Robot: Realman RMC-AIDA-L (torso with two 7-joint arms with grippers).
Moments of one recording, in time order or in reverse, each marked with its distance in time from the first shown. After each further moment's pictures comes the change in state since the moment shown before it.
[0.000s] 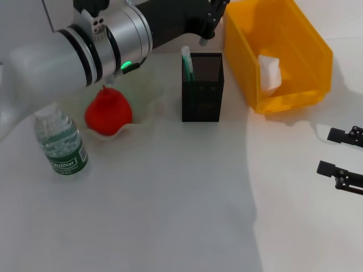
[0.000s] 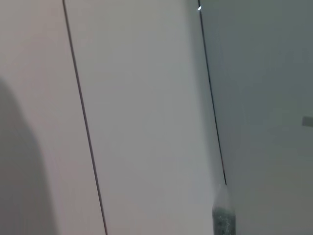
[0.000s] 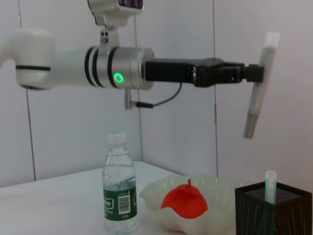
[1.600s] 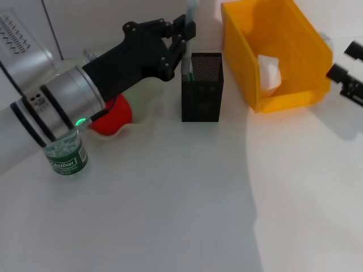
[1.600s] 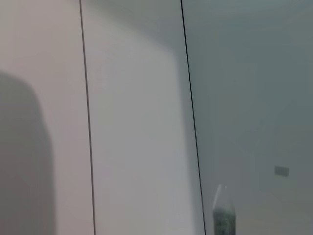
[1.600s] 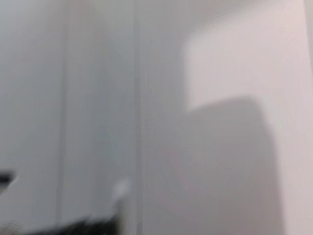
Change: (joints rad) left arm 0.004 0.023 -0.037 -0.548 -0.640 0.603 0.614; right arm 0.098 0.081 0.213 0.023 0.184 0.020 0.059
